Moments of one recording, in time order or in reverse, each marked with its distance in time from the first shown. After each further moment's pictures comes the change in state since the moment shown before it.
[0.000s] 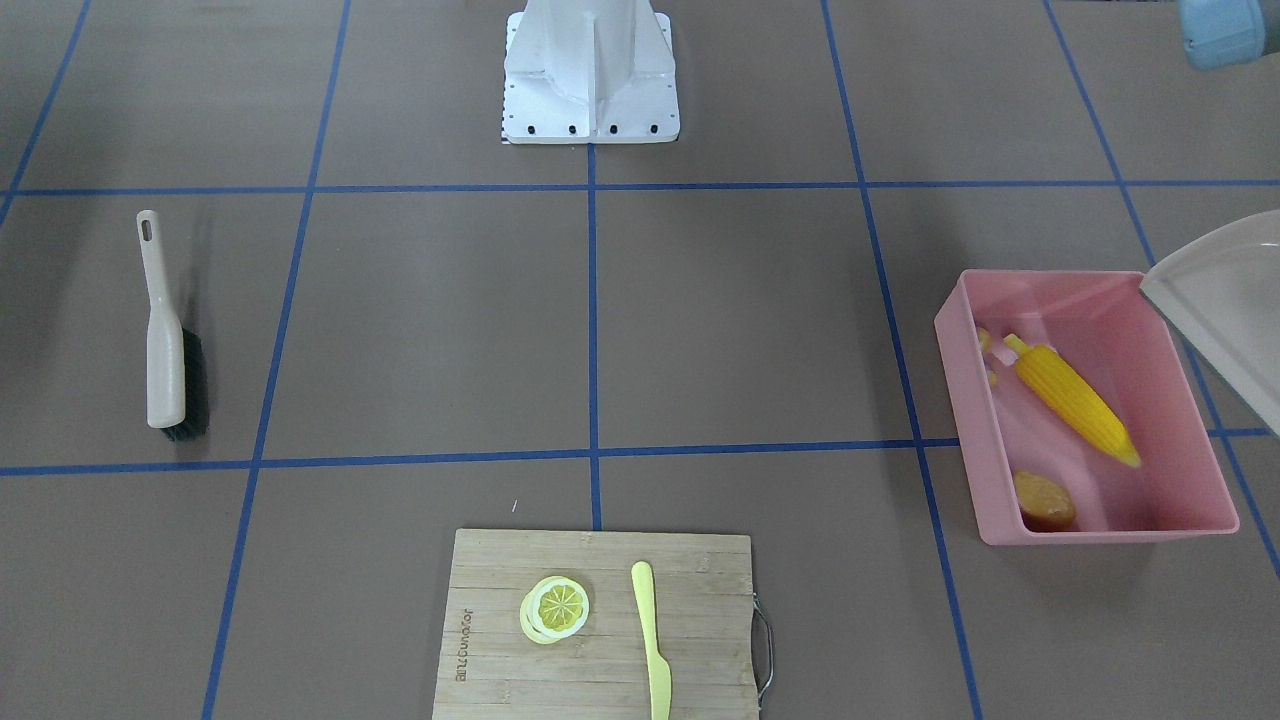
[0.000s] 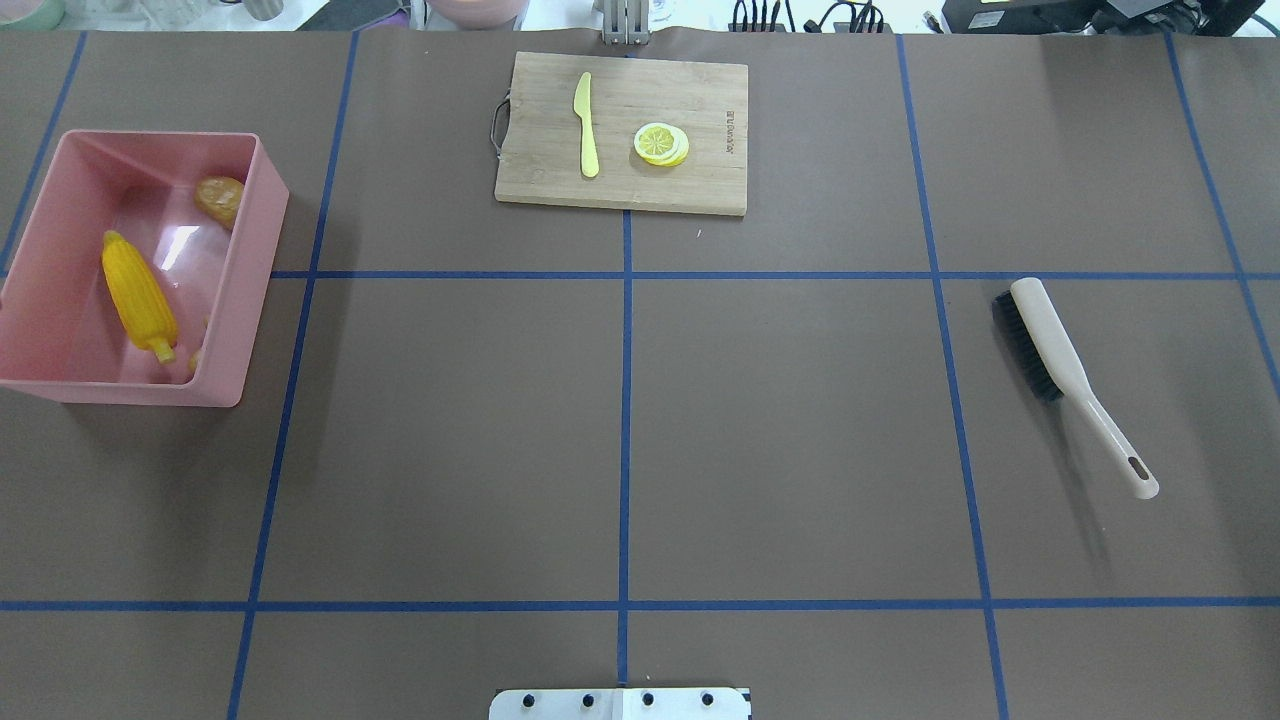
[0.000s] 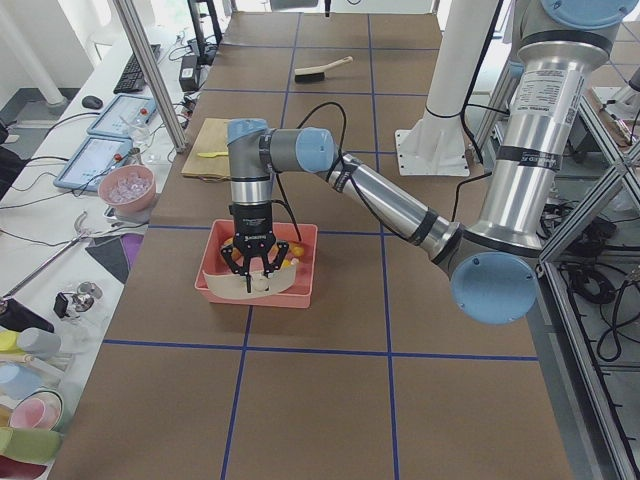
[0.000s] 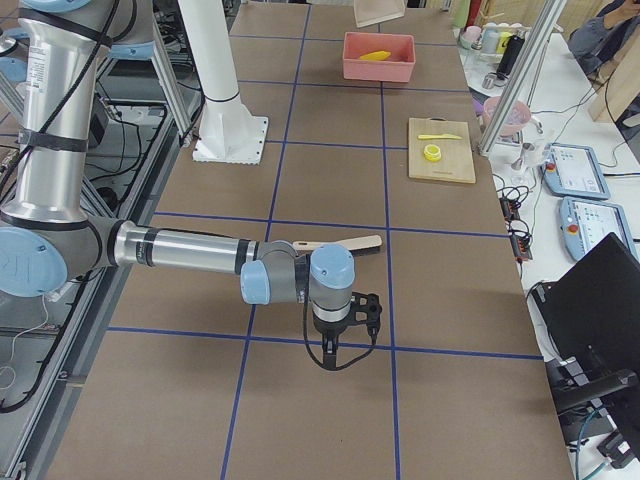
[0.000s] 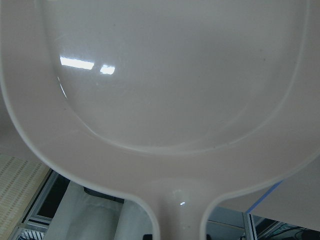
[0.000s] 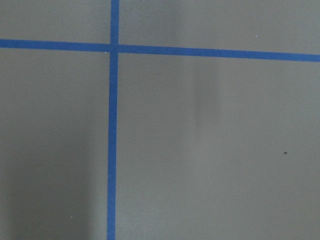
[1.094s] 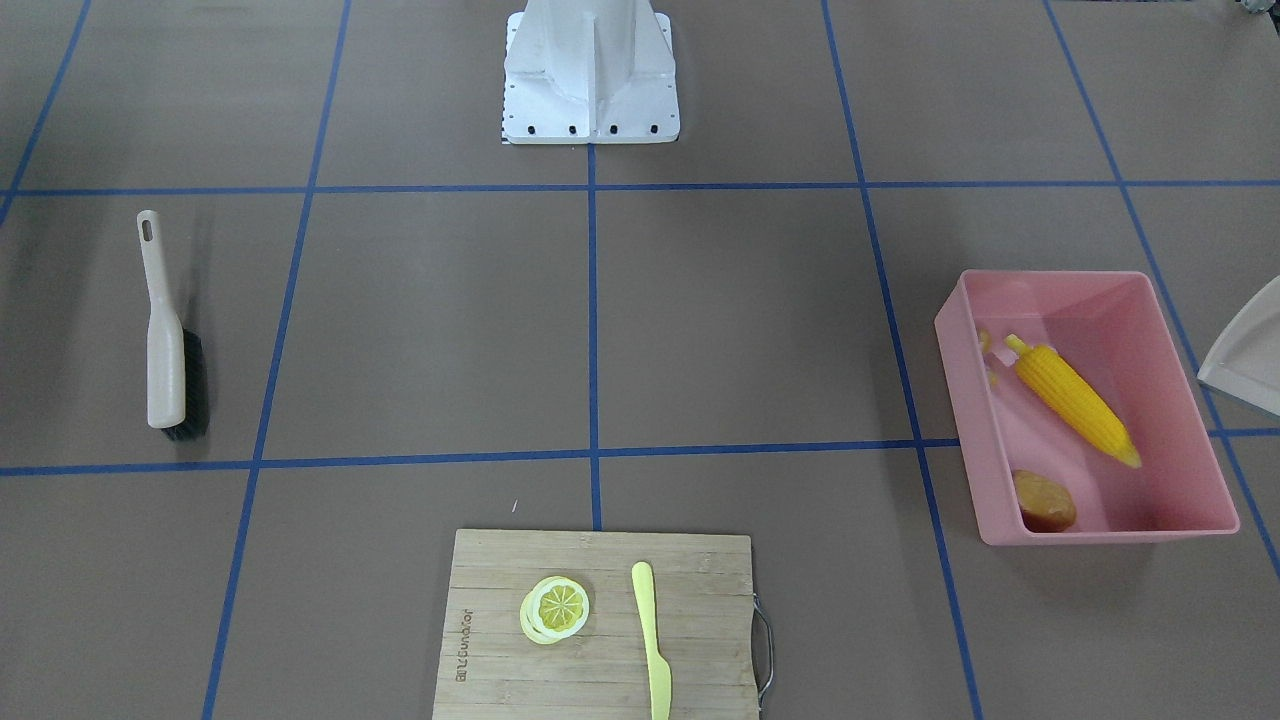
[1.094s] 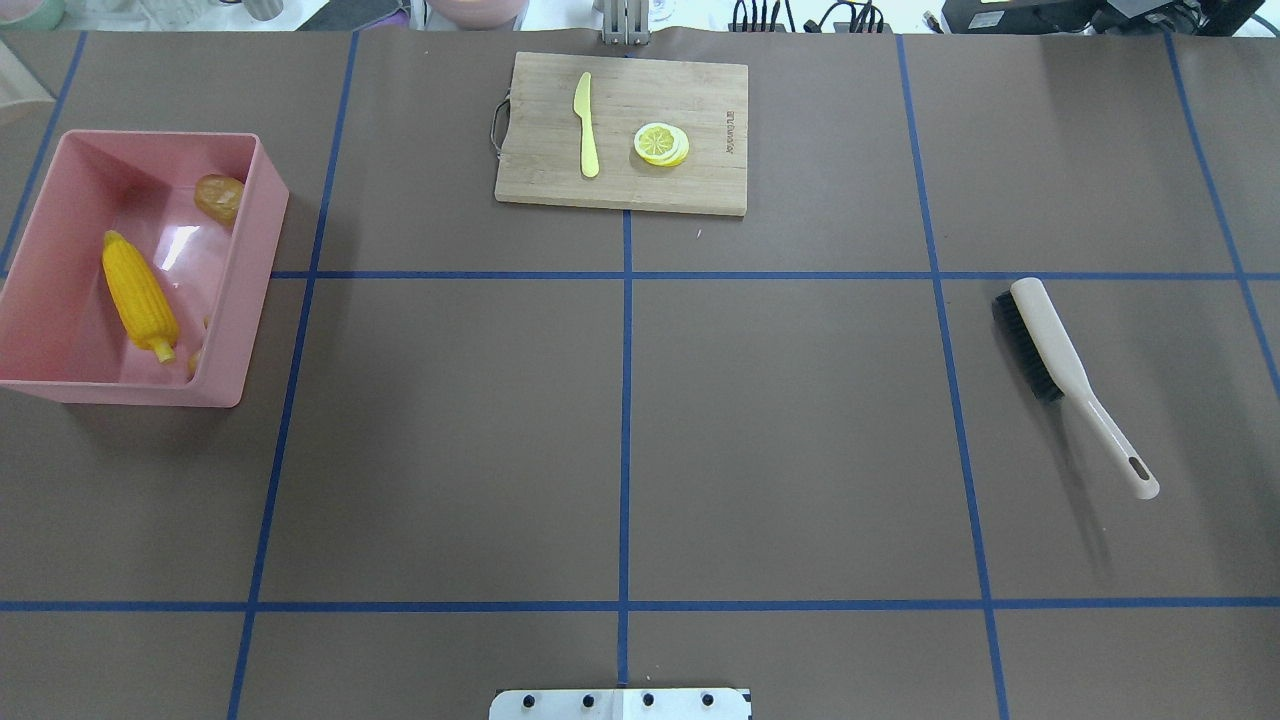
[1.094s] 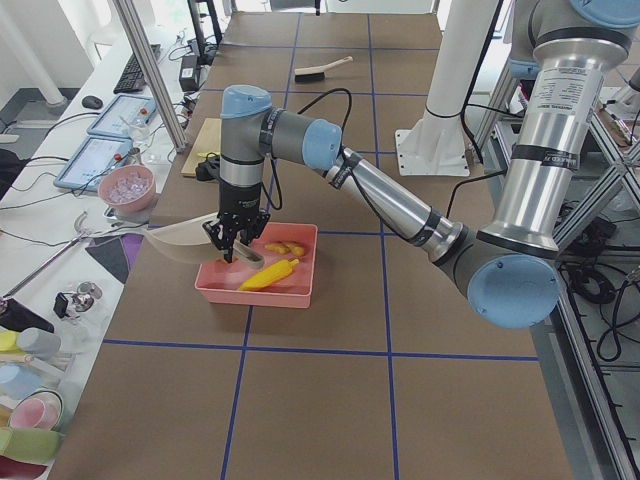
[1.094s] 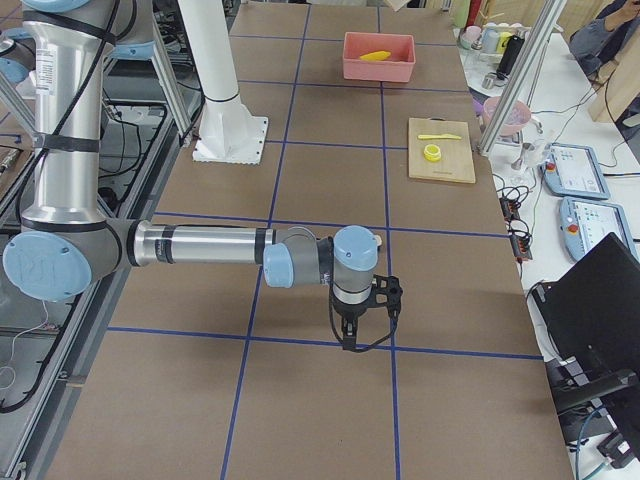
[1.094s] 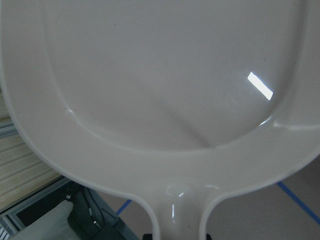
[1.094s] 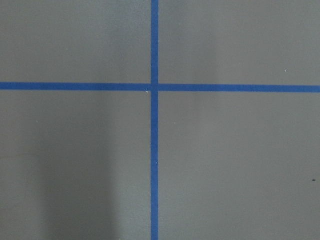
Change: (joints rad) left arm -0.120 -0.014 -0.008 -0.244 -0.354 -0.419; right arm -0.001 0.133 0.011 -0.163 0.053 0.005
